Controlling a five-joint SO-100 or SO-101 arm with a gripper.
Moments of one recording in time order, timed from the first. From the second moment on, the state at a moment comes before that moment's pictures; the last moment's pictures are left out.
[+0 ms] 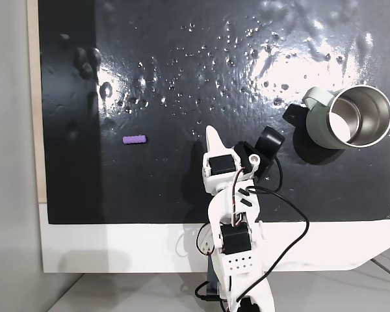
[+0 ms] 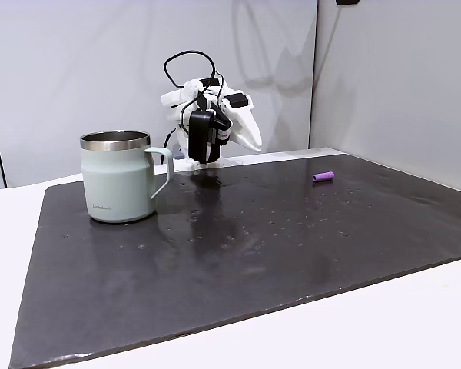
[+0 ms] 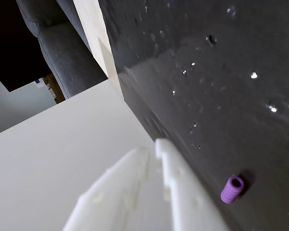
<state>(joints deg) -11.9 190.5 179.6 37.3 4.5</state>
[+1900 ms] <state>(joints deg) -41.7 89.5 82.2 81.8 33.6</state>
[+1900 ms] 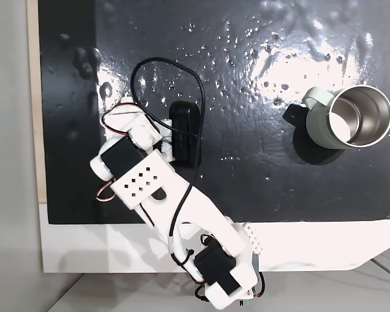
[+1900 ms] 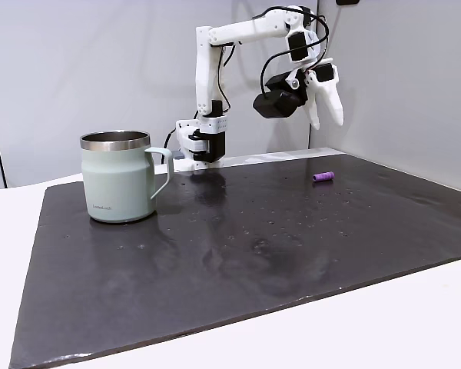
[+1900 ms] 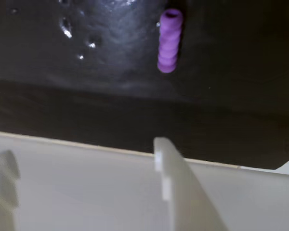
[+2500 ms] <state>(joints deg) -42.9 71.3 81.7 80.9 38.7</state>
